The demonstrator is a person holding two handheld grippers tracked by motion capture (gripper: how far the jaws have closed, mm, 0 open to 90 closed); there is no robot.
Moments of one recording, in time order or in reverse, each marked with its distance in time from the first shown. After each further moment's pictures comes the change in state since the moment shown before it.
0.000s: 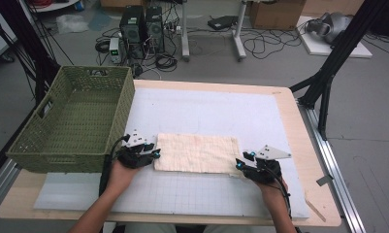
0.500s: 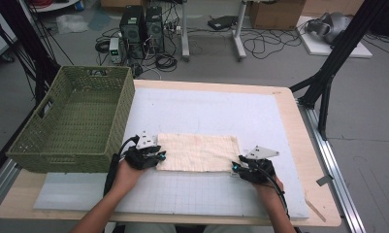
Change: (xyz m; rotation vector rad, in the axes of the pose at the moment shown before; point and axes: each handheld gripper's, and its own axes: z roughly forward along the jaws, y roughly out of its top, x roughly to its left) left arm -0.012 0.002 0.015 0.057 -0.008 0.076; right arm 0.005 -0.003 0.017 0.106 0.004 -0.058
